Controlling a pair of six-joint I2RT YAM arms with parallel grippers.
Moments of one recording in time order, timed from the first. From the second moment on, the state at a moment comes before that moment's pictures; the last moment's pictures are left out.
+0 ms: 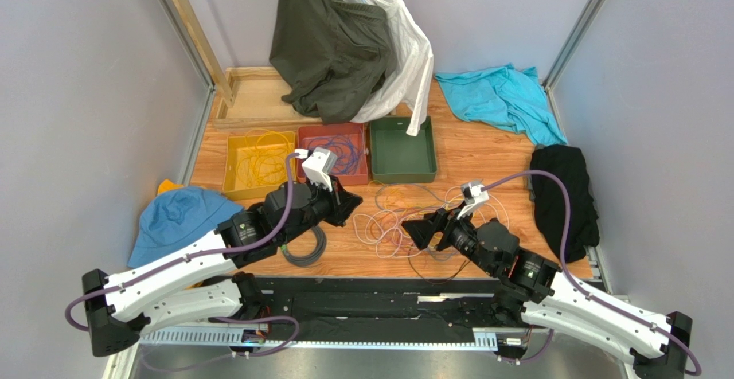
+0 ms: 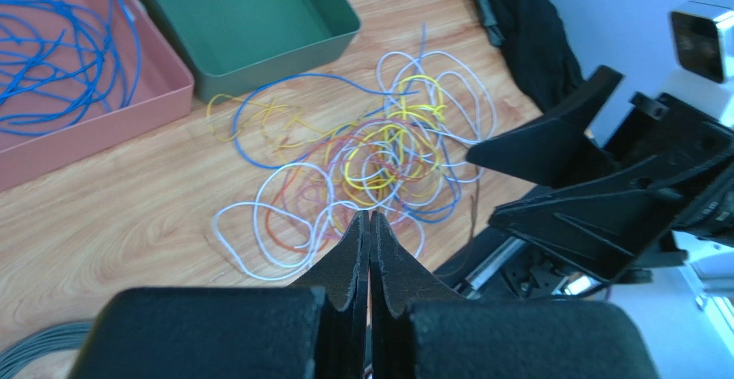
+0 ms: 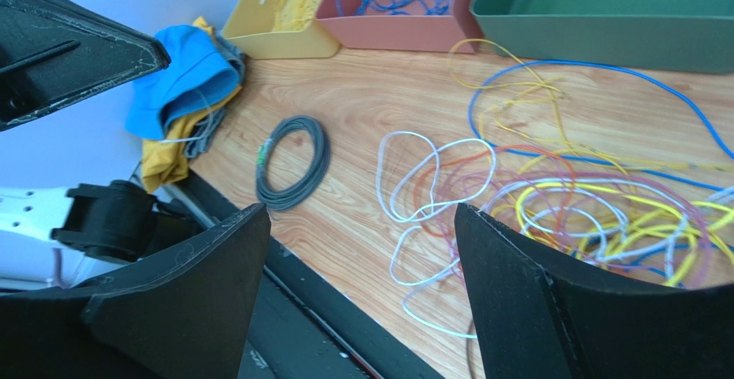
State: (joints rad) left arm -1.04 0.85 0.77 -0.22 -0.25 -0.56; right arm 1.04 0.45 0.35 -0.10 0.30 0.67
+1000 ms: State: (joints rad) left arm -1.05 1.44 0.67 -0.01 -0.20 -0.57; right arm 1.04 0.39 0.34 -0.16 0.31 0.68
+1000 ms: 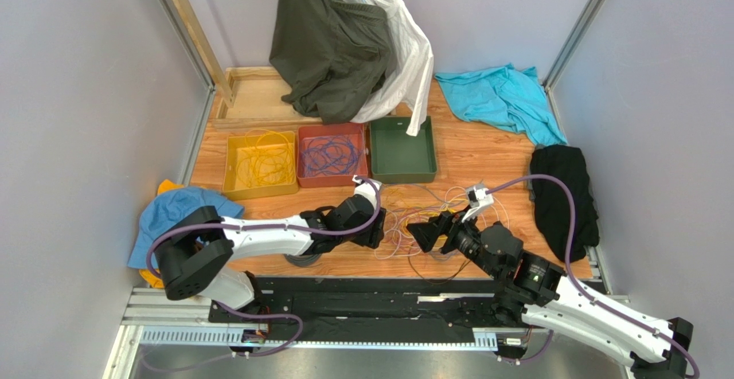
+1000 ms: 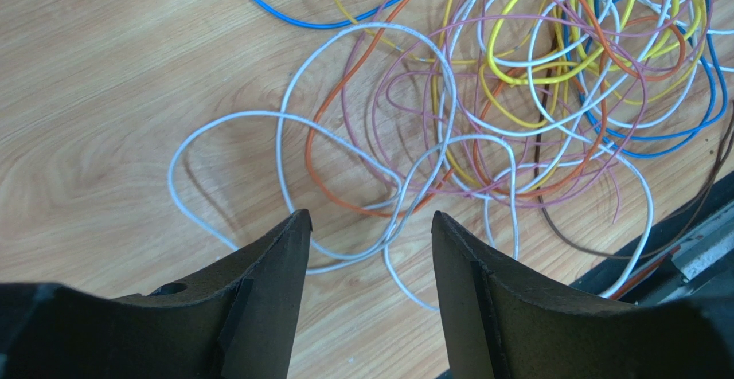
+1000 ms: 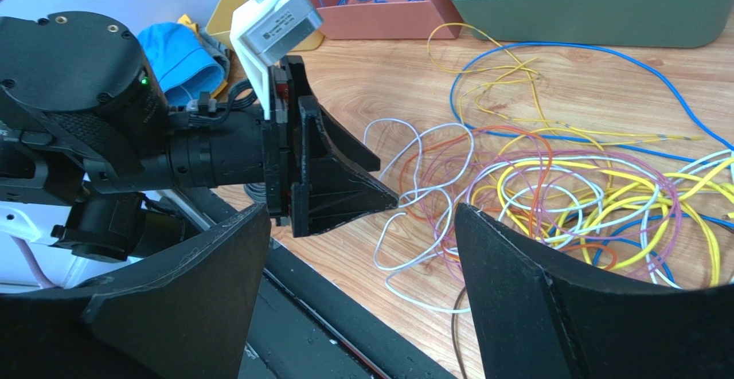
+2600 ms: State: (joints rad) left arm -1.06 1.00 1.38 -0.62 -0.20 -0.41; right arm 1.04 0.63 0.51 0.26 0.13 0.49
